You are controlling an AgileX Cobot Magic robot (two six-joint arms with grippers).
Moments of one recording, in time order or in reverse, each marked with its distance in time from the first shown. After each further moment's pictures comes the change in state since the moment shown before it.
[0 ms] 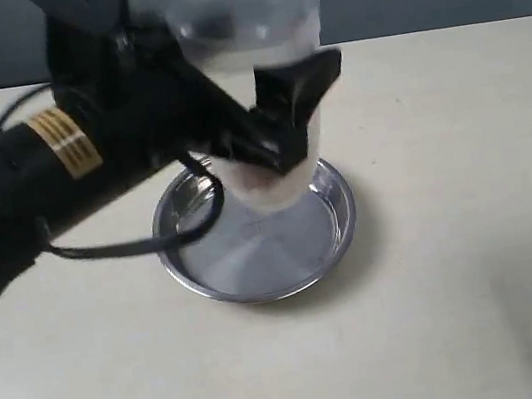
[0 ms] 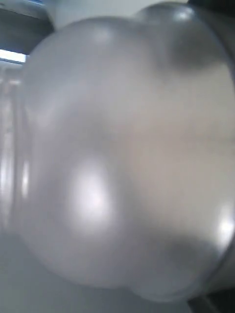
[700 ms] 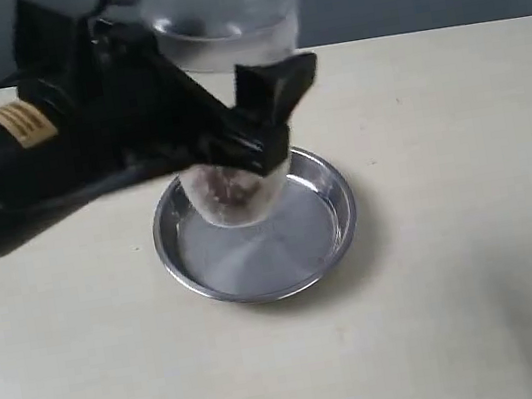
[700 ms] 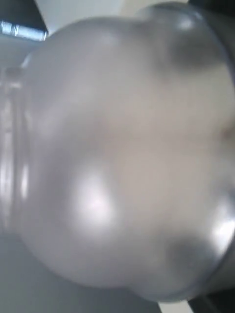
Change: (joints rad) left arm -0.040 -0.052 -0.003 -0.552 0.169 0.515; right arm 0.000 0.000 0.000 0.000 0.000 0.000
